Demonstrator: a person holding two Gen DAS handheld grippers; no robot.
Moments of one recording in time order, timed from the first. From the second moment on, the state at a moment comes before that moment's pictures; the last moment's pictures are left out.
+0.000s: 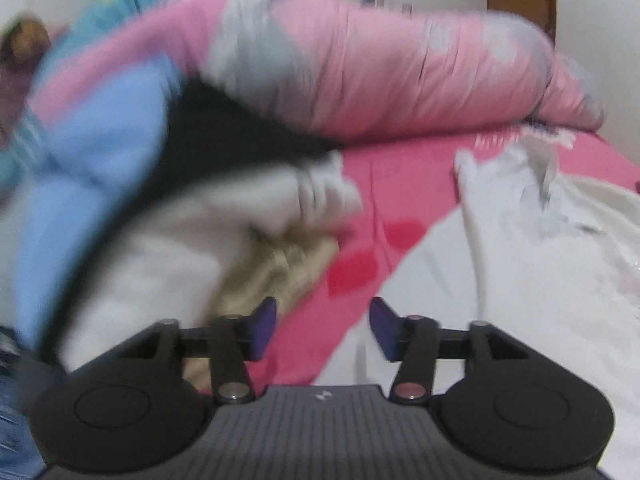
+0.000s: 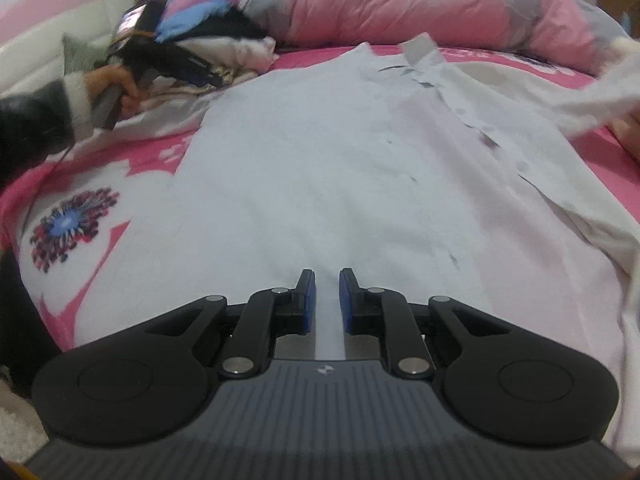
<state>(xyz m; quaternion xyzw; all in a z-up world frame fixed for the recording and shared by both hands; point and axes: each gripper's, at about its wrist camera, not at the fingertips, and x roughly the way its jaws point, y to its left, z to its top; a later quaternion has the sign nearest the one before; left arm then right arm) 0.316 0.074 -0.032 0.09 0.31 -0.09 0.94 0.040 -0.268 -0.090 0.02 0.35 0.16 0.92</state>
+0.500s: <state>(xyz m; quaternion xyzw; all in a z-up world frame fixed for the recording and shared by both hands) 0.202 -0.064 -0.045 0.21 0.31 -0.21 0.90 0.006 -0.325 -0.086 0.09 0.25 0.13 0.95</state>
